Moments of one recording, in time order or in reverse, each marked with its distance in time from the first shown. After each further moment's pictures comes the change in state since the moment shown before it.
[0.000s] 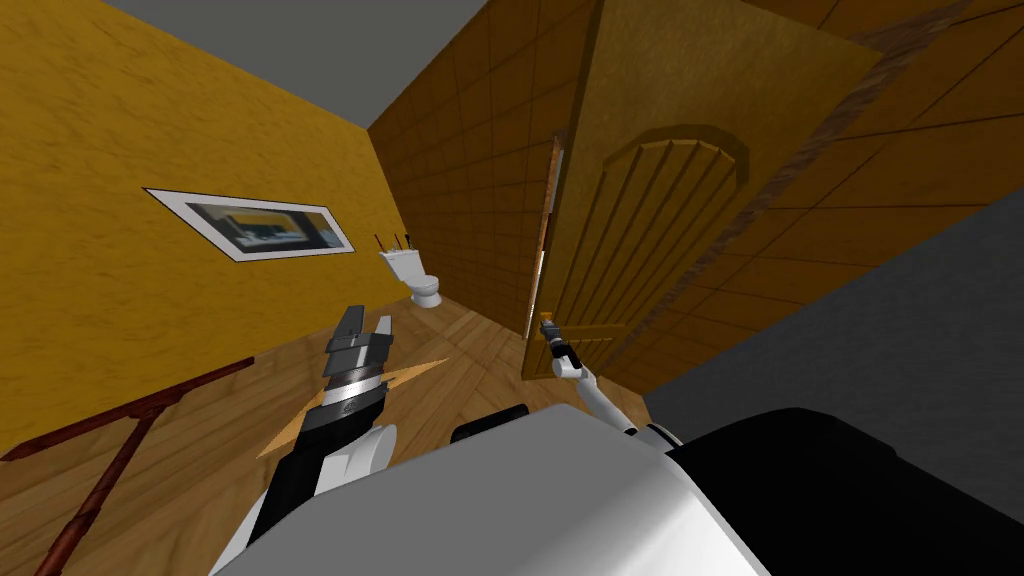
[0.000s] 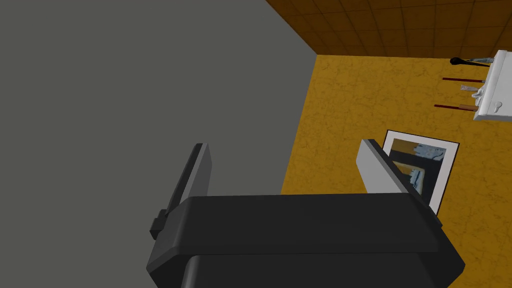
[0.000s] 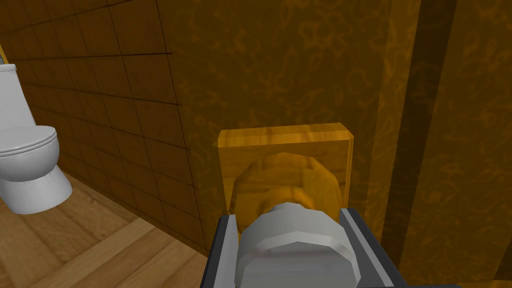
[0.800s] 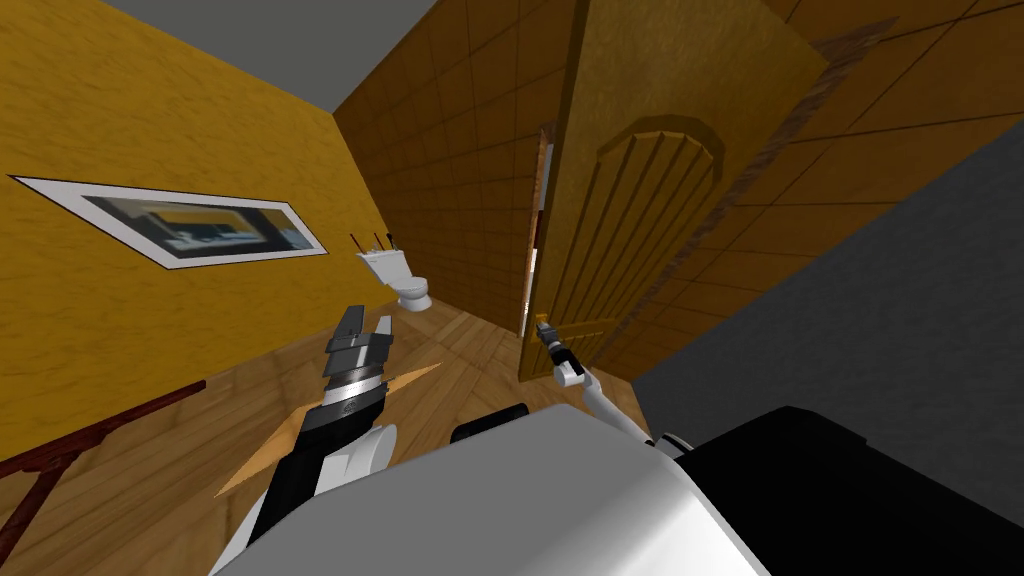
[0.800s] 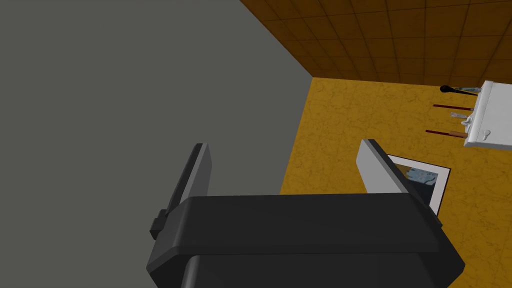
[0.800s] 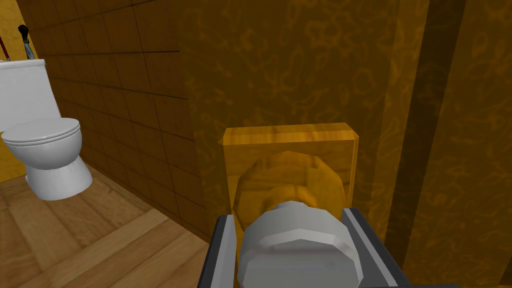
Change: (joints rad) arm 0.082 -0.067 0.105 -0.131 0.029 -0.011 -0.045
